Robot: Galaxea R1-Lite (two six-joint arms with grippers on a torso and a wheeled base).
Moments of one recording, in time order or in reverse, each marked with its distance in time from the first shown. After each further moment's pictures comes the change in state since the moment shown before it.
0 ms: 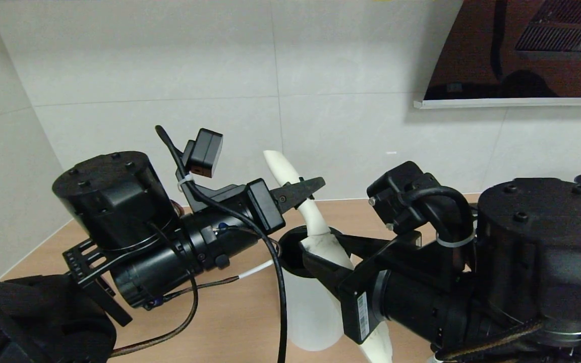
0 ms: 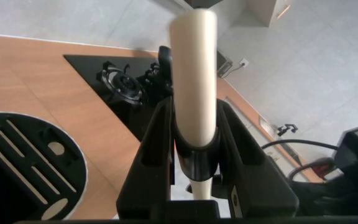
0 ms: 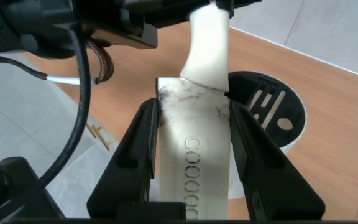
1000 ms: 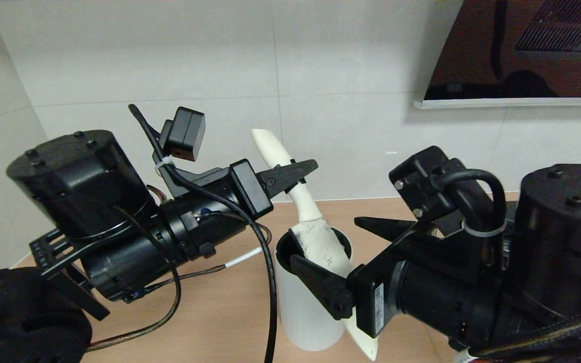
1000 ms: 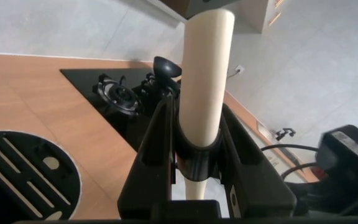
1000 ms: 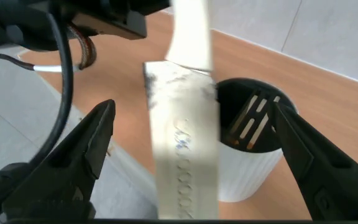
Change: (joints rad) left arm 0.004 -0.064 -0.034 0.051 0.005 0.007; right arm -0.004 -0.048 0.007 -0.001 -0.003 -0.003
